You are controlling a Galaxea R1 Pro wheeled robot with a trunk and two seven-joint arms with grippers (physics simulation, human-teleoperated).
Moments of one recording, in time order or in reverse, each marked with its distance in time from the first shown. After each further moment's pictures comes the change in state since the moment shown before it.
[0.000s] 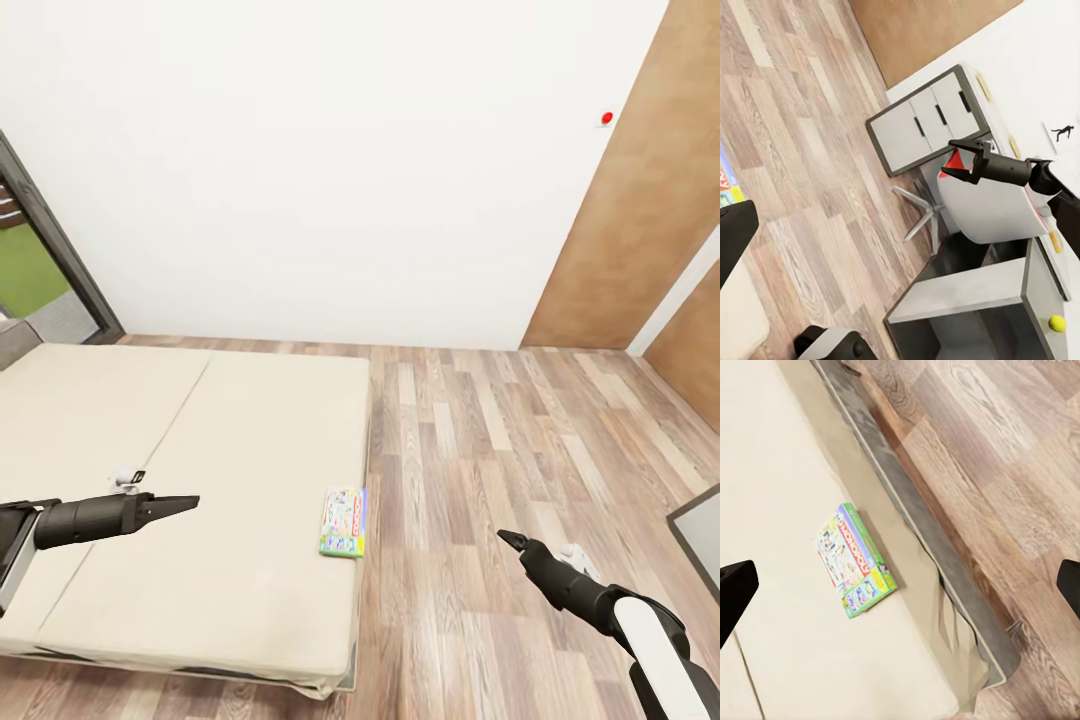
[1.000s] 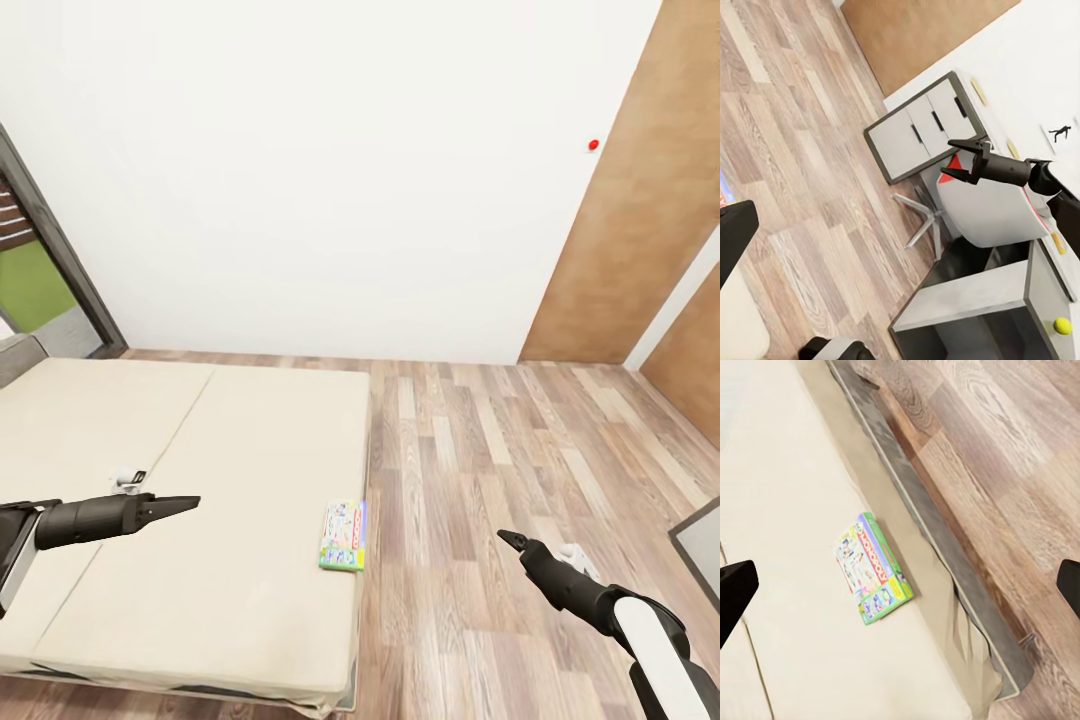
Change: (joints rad) left arm 0.000 -0.002 0.000 0.002 0.000 0.000 0.000; right arm 0.000 0.000 0.000 0.000 0.000 0.000 0.000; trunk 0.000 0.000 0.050
